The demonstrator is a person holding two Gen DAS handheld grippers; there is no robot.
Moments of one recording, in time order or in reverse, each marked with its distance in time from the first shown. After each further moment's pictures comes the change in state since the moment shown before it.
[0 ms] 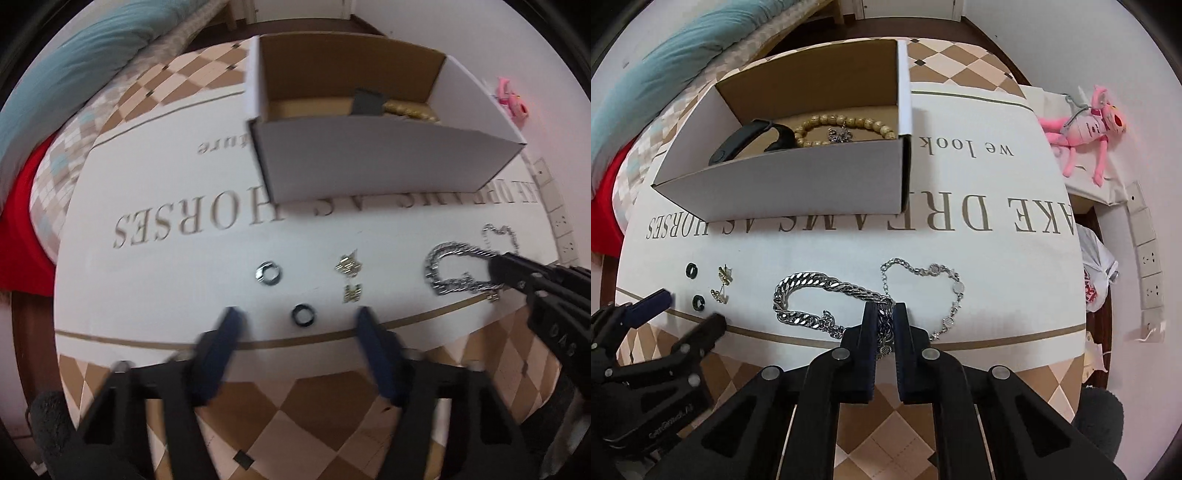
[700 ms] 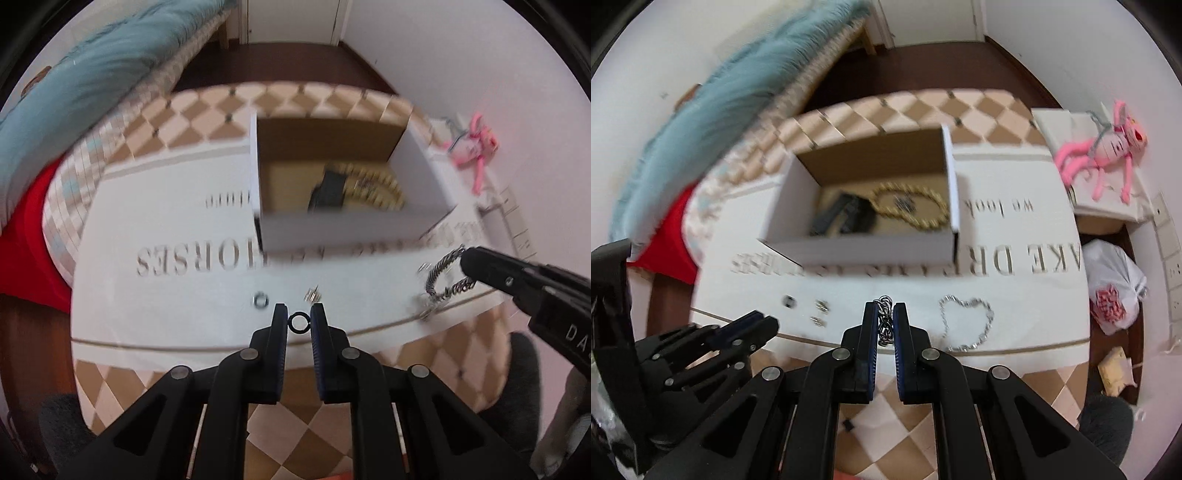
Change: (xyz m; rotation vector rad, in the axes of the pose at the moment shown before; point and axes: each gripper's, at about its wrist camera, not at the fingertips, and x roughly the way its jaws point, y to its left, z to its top) left arm -0.081 0.018 0.023 -0.042 -0.100 -0.127; right arm -0.083 0.008 0.016 0.003 -0.122 0.226
